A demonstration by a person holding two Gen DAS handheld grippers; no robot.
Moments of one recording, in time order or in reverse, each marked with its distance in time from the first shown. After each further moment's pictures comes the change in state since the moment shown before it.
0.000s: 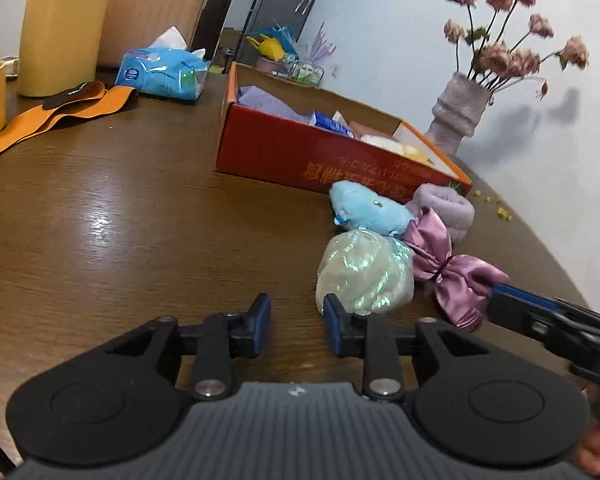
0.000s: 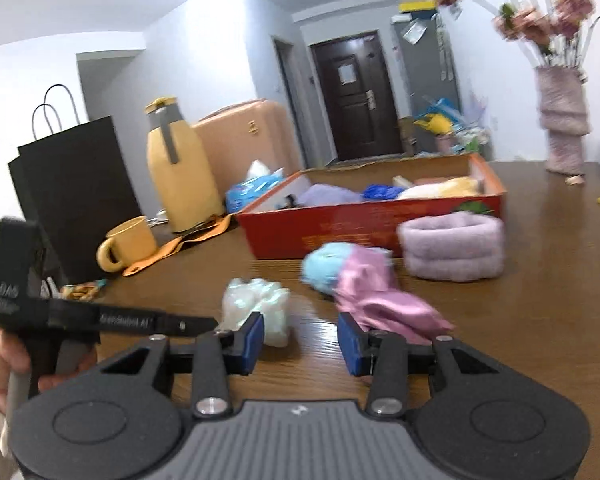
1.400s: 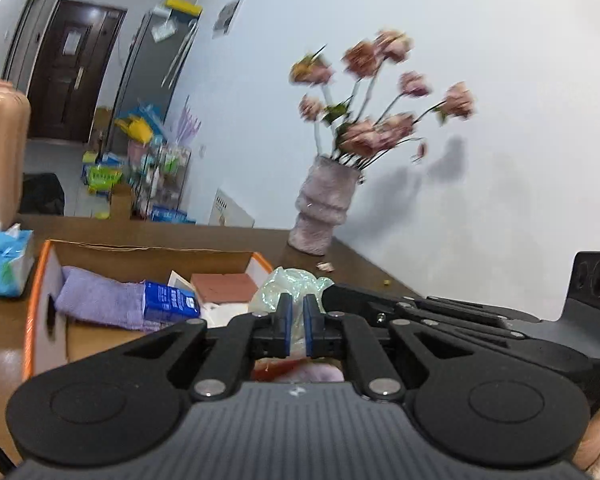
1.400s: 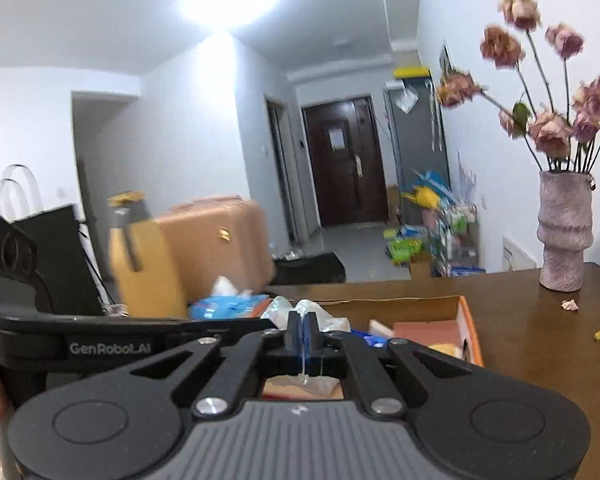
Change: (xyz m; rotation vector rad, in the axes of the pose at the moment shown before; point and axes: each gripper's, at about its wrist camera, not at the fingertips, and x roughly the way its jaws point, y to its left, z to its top) left arm 0.062 -0.105 0.160 0.205 -0.164 -0.315; right arm 0.034 -0.036 0.147 -0.041 -0.185 -0.087
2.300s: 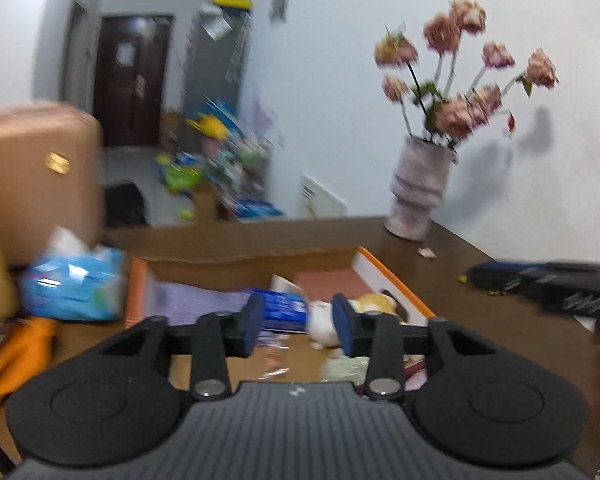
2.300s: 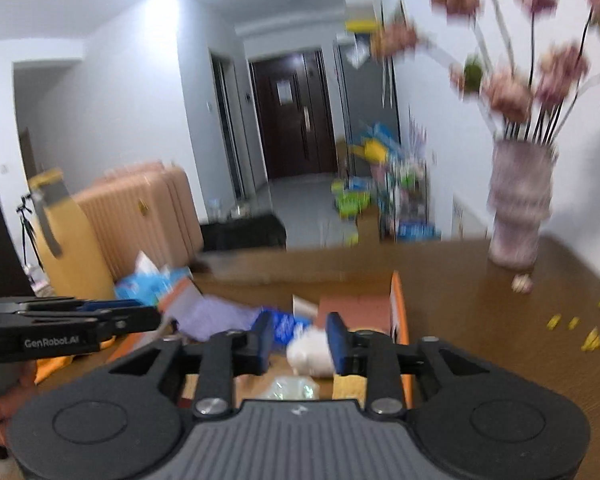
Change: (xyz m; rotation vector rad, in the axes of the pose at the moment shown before) left arm -0.016 0.021 0.018 0.095 0.025 0.299; right arm 0.017 -0.040 0.033 0.008 0.105 -0.153
